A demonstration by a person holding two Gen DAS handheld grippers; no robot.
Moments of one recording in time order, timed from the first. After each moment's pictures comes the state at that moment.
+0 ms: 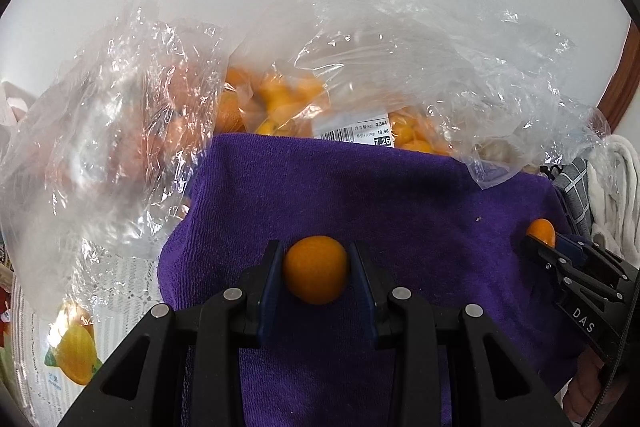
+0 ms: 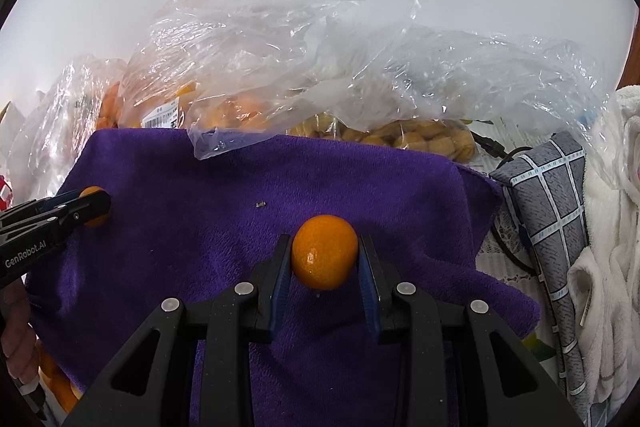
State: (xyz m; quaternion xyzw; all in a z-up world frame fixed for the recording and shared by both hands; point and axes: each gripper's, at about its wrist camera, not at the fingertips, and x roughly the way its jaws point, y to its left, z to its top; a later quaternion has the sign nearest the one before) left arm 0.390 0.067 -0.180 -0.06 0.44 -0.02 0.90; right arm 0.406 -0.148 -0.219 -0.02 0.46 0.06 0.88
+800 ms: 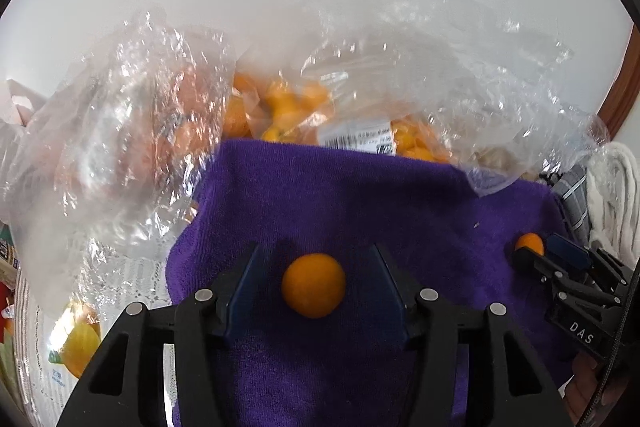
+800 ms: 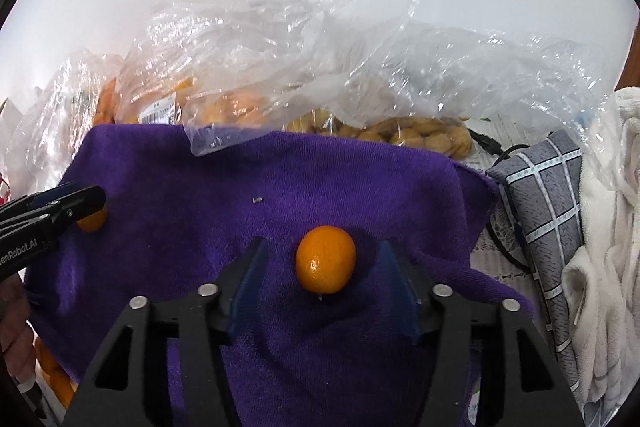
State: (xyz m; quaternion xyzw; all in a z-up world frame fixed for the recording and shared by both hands) left arm 0.390 0.067 -0.177 -0.07 0.43 -0.01 0.90; right arm 0.409 -0.150 -0.211 -0.03 0.47 0.06 0.88
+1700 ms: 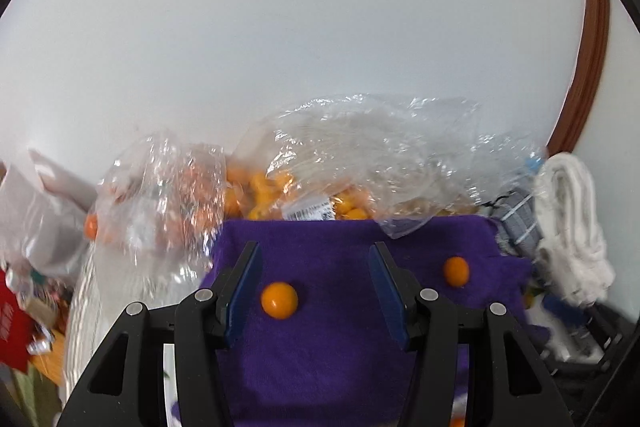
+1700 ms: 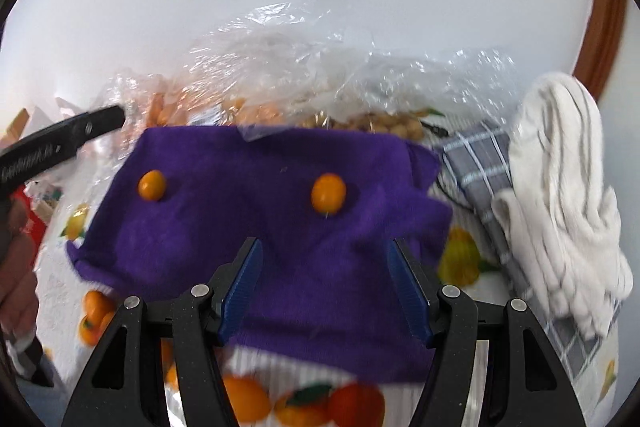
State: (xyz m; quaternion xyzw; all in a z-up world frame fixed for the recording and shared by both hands) left arm 0.334 0.042 -0.081 -0.04 0.36 -0.04 0.93; right arm 0.313 -0.153 -0.135 -0.01 0.46 0.05 0.89
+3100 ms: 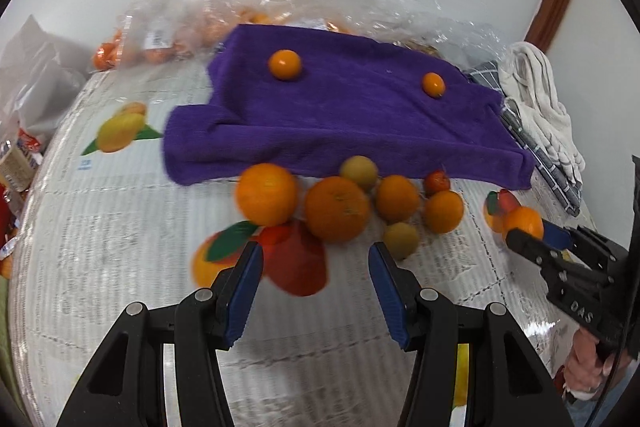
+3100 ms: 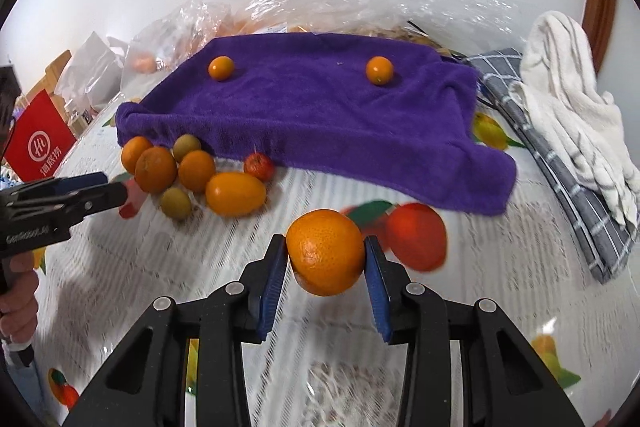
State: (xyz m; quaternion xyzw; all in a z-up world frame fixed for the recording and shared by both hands) left arm 0.192 0.069 -0.186 -0.05 0.46 -0.09 0.88; right arm 0.183 -0.146 -0.188 -0.03 0.46 0.10 0.88
